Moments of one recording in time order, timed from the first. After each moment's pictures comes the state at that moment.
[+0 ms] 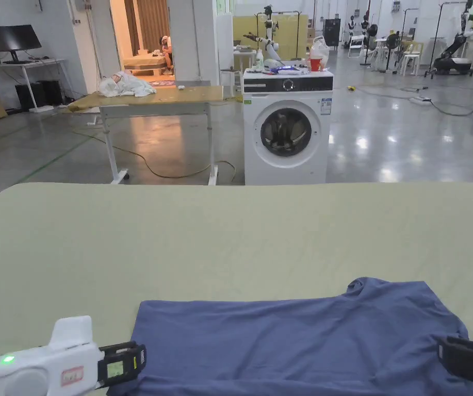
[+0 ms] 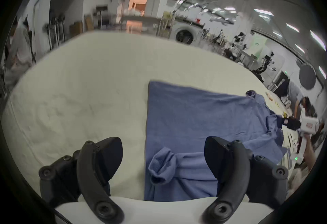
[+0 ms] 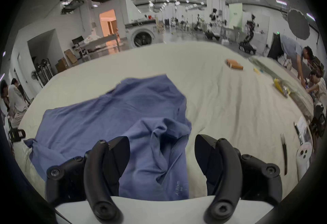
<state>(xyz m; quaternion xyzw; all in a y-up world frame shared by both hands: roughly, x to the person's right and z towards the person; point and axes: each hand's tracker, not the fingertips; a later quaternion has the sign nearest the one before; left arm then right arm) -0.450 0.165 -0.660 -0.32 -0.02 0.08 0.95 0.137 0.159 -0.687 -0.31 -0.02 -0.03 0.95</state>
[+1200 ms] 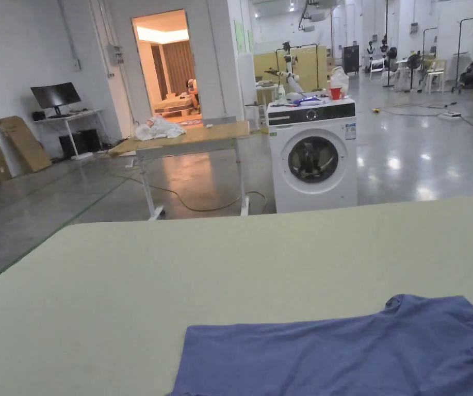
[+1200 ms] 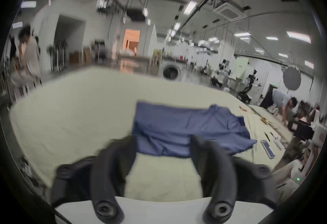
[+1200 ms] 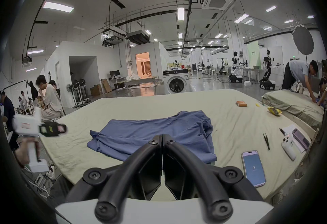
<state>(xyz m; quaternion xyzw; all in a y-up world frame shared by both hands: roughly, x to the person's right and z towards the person) -0.415 0.176 -0.481 -0.26 -0.06 0.14 0.95 0.056 0.226 -0.404 -0.13 0.10 -0.04 0.99</state>
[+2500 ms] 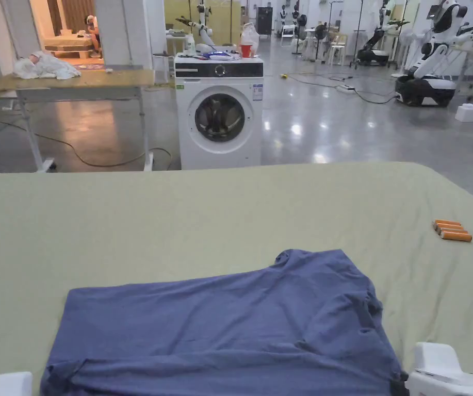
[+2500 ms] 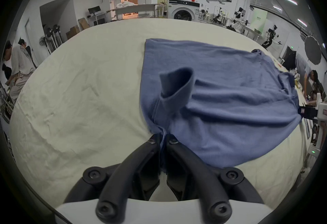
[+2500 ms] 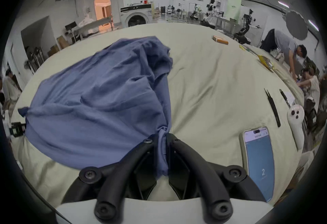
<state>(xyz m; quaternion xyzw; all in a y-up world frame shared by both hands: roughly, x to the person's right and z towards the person) -0.424 0.104 -0.614 -0.41 0.00 0.03 0.91 0.130 0.119 -0.596 -0.40 -0.07 -0.04 0.91</state>
